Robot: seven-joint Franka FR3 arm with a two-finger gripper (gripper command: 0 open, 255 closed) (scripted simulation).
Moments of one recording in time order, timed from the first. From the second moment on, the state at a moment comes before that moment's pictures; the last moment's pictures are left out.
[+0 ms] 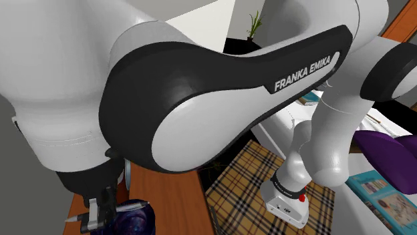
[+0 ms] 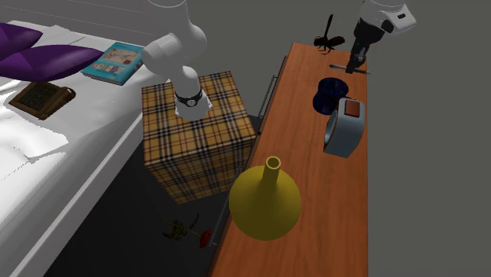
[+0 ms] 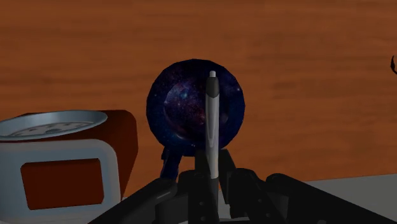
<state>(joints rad) 0.52 0.20 0.57 -1.64 -0.03 1.82 0.13</state>
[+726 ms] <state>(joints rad) 0.52 0.23 0.56 -1.75 -0.05 1.96 0.13</state>
